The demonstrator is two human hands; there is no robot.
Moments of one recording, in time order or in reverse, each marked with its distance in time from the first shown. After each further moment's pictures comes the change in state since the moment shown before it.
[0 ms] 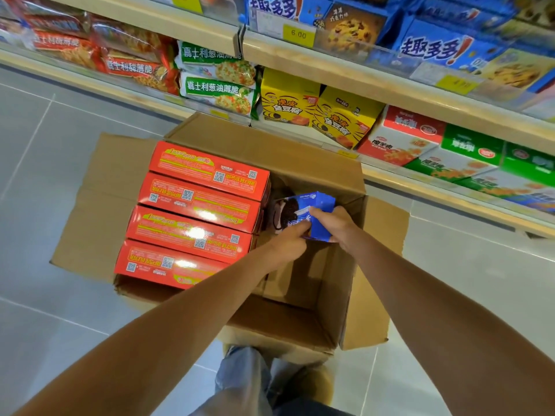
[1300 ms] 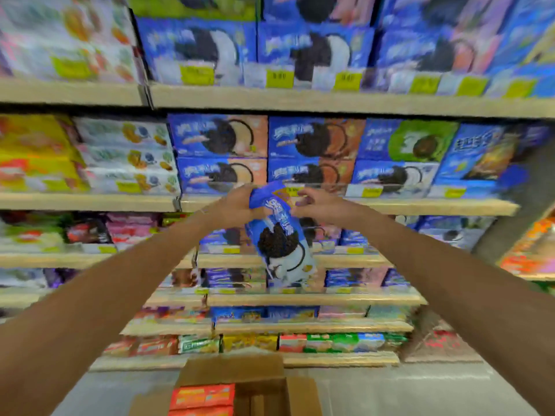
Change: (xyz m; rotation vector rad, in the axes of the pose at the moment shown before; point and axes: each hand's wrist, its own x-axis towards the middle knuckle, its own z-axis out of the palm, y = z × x) left_hand -0.579 0.568 -0.134 0.718 0.427 0.889; right_hand -0.715 -0.384 -0.352 -0.334 0.172 -0.877
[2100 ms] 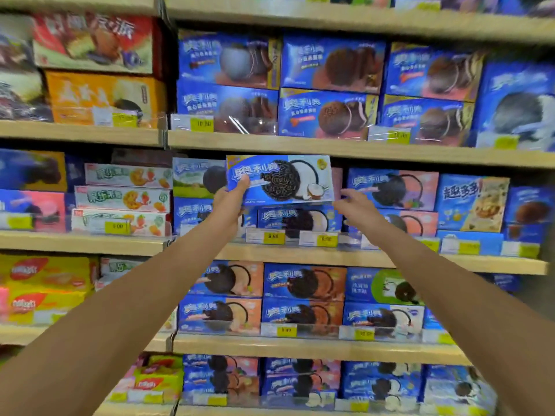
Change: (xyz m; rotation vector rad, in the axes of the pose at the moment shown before) left_hand 0.065 0.151 -0.185 -1.039 0.708 0.079; right_hand -0.025 -0.147 -0.196 0.137 0.673 -0.249
